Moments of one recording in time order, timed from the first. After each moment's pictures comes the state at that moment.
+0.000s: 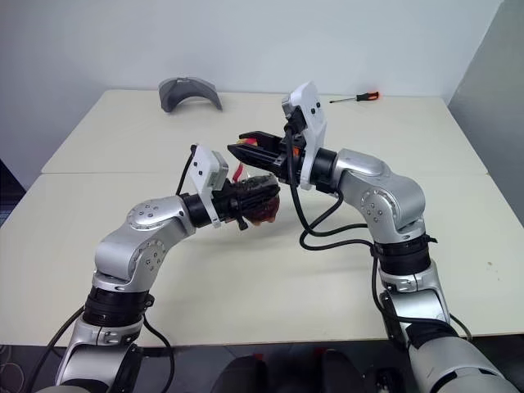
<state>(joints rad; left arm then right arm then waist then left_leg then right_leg) -0.55 0.45 -0.05 -0.20 -0.44 0.58 -0.74 -0.91 -0.25 0.06 -0.09 0.62 0.82 0.69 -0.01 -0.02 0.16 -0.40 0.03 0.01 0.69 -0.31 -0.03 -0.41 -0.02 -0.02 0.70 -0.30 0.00</state>
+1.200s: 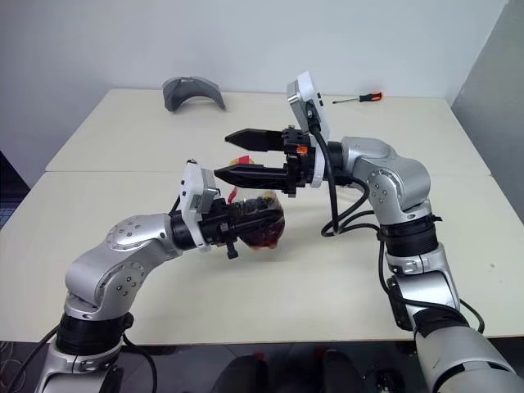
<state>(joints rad) -0.43 0.50 -0.02 -0.39 -0.62 0.68 -0.75 -1.00 -0.31 0.06 0.05 0.65 0.75 1.05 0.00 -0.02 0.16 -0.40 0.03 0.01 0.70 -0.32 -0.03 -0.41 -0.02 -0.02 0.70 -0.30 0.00</state>
